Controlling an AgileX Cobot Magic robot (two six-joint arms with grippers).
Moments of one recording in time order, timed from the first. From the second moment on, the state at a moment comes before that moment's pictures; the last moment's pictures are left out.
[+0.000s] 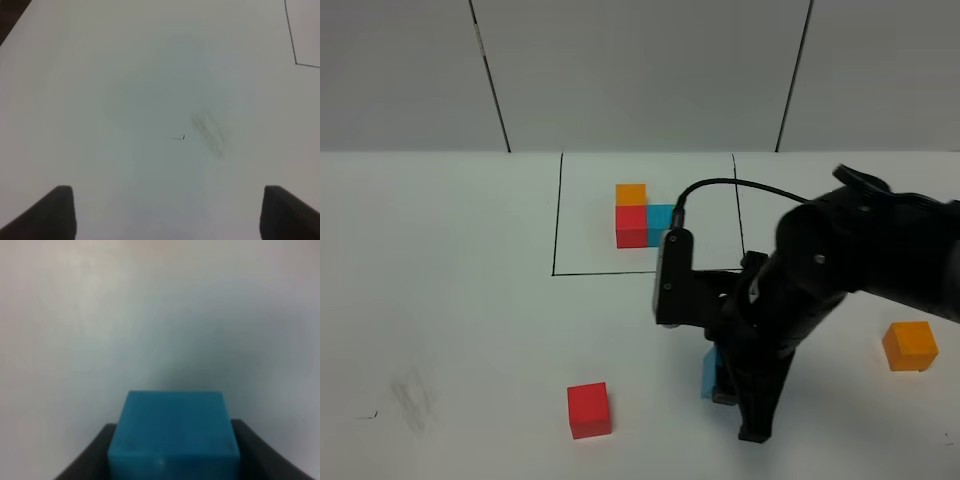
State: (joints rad) left arm 0.11 -0.01 -0.51 0.03 1.07 -0.11; right arm 0.67 1.75 -1.17 0.11 0.79 -0.88
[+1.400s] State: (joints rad) left arm 0.11 -0.01 -0.51 0.03 1.07 -0.11; right arm 0.82 2.19 -1.59 0.00 0.96 -0.83
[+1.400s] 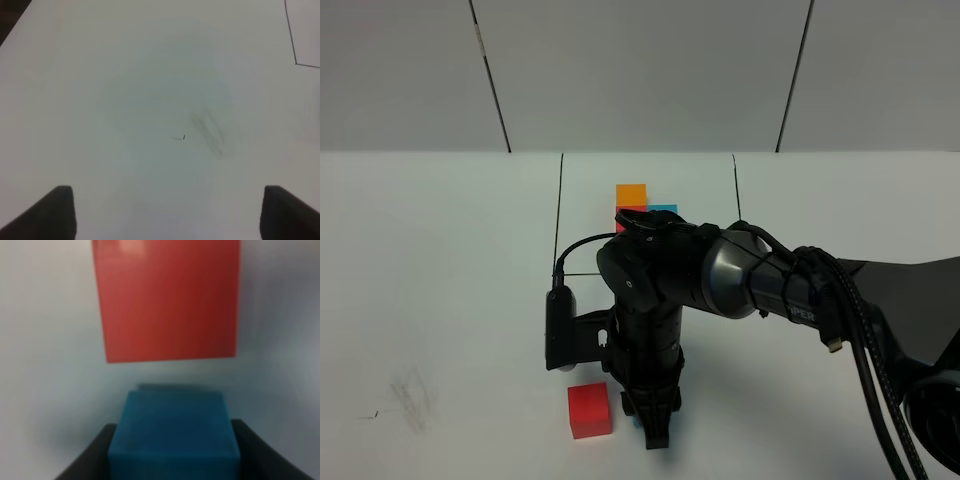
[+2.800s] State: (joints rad) left arm 0.11 -0.01 -0.51 0.03 1.07 -0.11; right arm 0.85 2.19 -1.61 0.06 0.94 -0.85
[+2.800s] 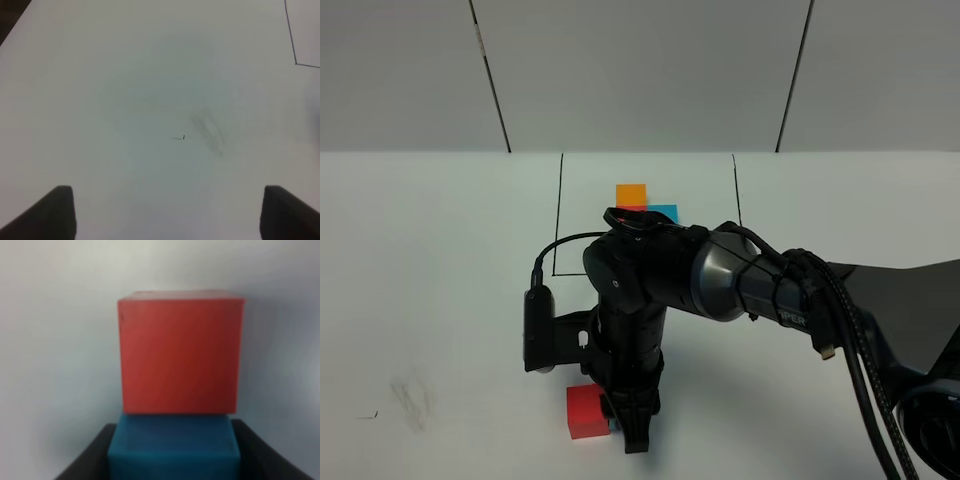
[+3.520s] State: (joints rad) left arm 0.11 -0.01 -0.51 0.03 1.07 -0.11; right arm 0.85 2.23 -1.61 0.06 0.92 -0.88
